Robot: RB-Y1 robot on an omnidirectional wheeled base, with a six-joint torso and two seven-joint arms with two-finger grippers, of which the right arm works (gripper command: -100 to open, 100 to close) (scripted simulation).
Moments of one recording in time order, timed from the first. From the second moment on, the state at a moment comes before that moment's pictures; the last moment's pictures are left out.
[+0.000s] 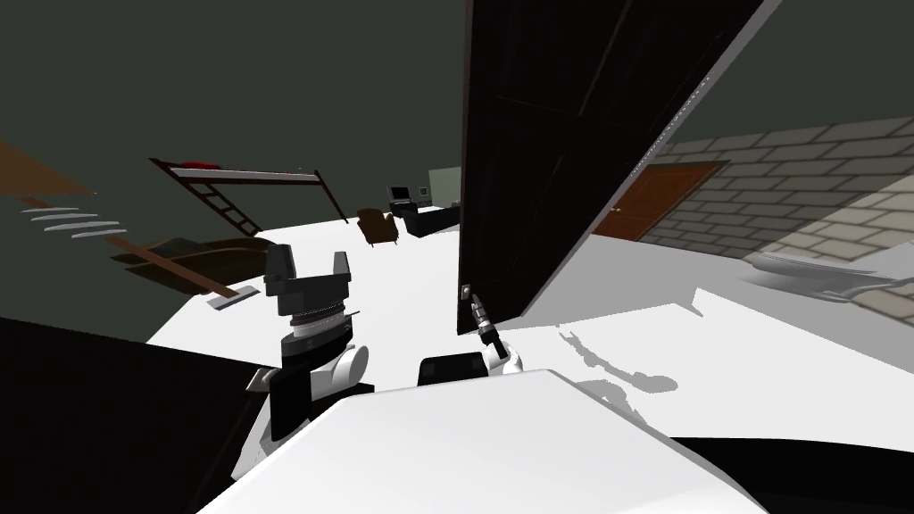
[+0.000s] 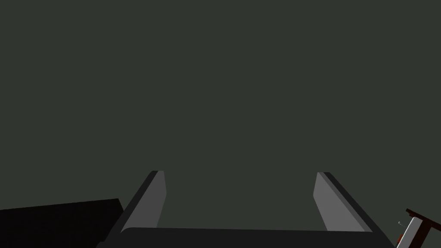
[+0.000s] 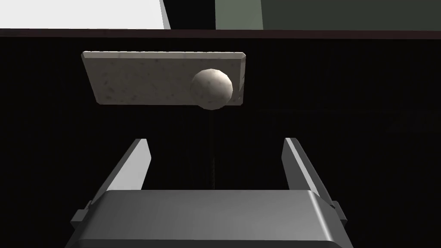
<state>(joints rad) -0.02 -0.06 0.26 -0.81 -0.11 -0.76 0.04</state>
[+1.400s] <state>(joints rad) -0.02 -0.06 0.22 -0.78 -0.12 -0.77 0.05</state>
